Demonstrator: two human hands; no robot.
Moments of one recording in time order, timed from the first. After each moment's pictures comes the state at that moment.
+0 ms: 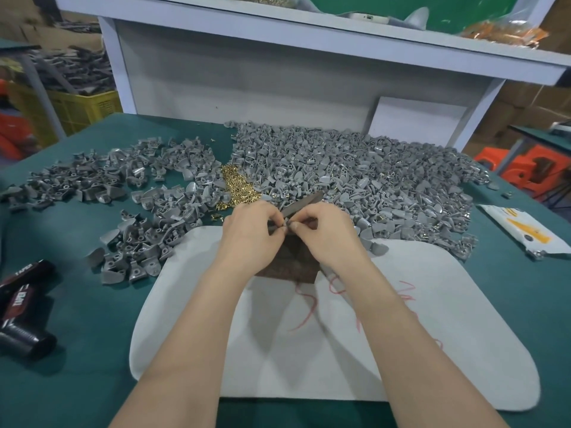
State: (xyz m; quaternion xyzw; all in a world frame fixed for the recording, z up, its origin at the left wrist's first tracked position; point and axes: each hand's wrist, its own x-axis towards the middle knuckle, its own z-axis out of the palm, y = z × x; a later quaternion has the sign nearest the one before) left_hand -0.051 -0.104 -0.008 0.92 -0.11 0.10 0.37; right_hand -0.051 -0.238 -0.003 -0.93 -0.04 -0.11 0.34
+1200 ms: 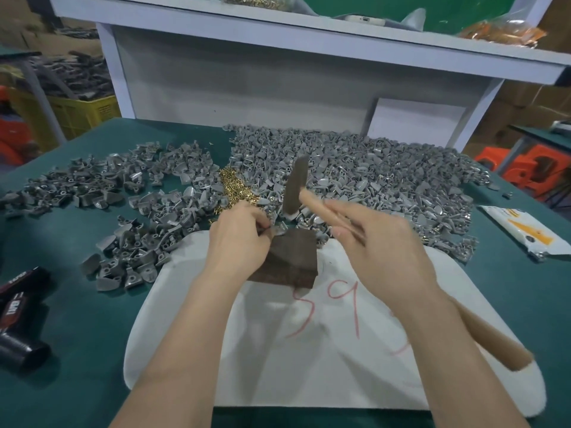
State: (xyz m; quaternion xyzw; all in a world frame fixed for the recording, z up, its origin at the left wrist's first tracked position) left_hand -0.049 -0.099 -0.009 0.92 -0.06 0.13 0.37; right_hand -0.110 -0.274 0.028 -0.95 -0.04 -0.22 0.21
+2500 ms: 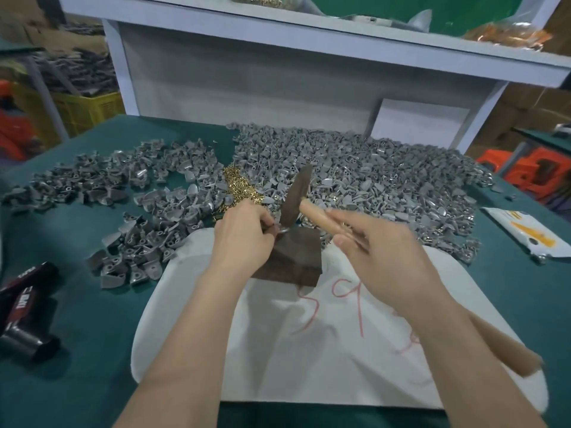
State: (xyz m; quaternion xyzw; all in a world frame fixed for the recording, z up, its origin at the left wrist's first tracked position) left_hand -0.048 -0.098 -0.007 0.92 -0.04 0.12 0.36; right_hand -0.112 -0.276 0.023 -0.96 -0.06 -0.17 0.21
